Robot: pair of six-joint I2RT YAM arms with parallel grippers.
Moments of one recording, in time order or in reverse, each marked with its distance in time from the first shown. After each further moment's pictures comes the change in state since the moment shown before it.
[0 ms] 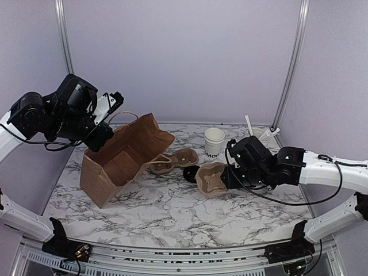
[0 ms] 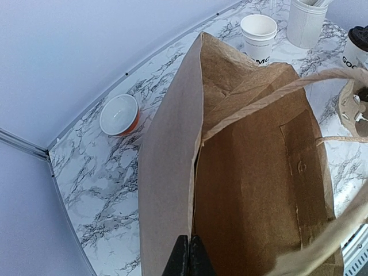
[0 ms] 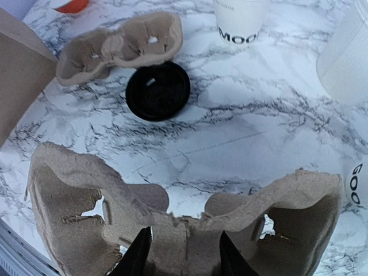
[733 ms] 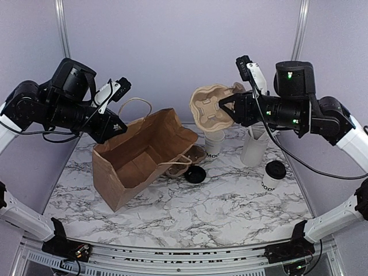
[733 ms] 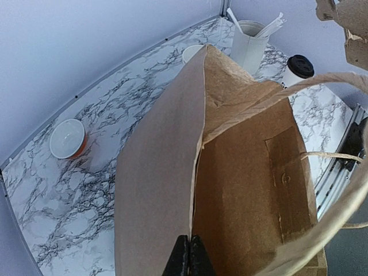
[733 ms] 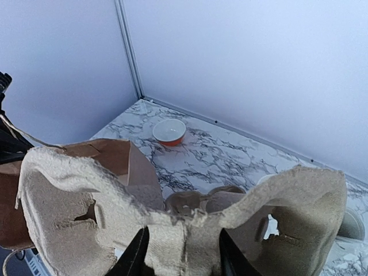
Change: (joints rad) left arm -0.056 0.063 0.161 -0.004 0.187 -0.114; right arm 0.002 -0.024 0.612 -0.025 -0.030 -0.464
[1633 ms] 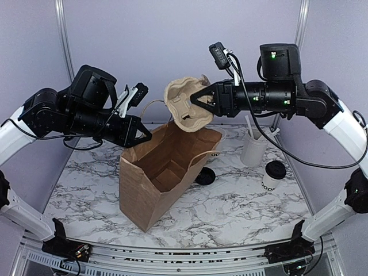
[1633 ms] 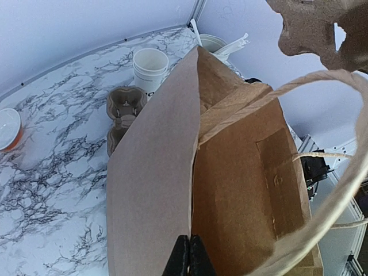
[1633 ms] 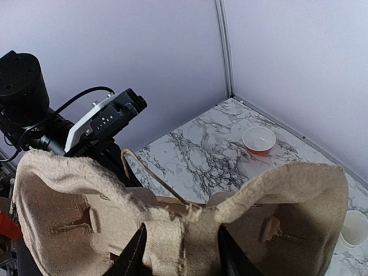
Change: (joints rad) left arm -0.100 0.053 -0.056 0.185 0.086 -0.284; right arm 0.001 0.177 0.252 -0.021 -0.404 -0.016
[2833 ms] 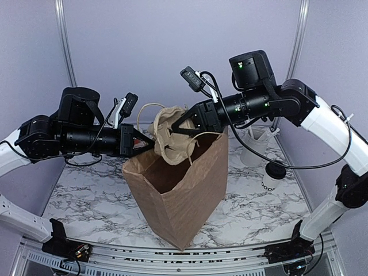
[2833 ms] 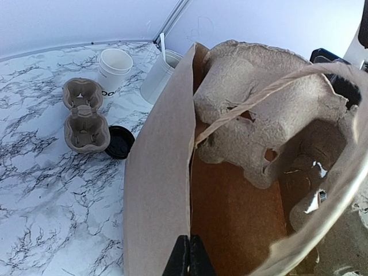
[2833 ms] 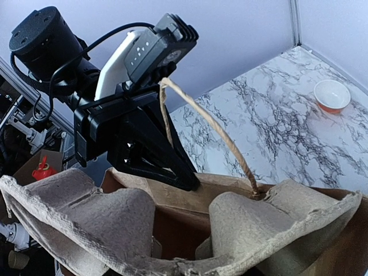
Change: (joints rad) left arm -0.011 -0.192 -0.344 0.364 0.119 -0.223; right arm 0.000 0.130 0.047 -0.108 -0.344 0.045
